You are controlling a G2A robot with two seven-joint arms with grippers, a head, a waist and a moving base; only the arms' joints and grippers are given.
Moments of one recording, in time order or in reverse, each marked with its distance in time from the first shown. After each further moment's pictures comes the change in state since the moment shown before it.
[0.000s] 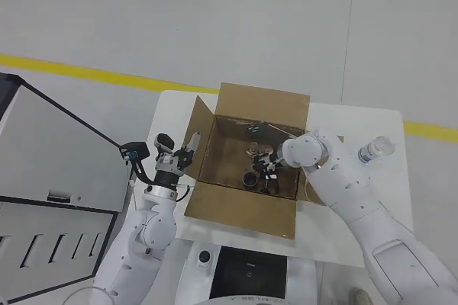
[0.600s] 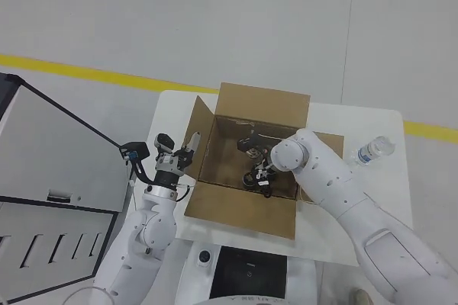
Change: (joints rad) left arm 0.000 0.000 0.000 0.000 0.000 0.000 0.000; right arm 0.069 -0.048 -0.146 0.143 -0.051 0.033 -0.012
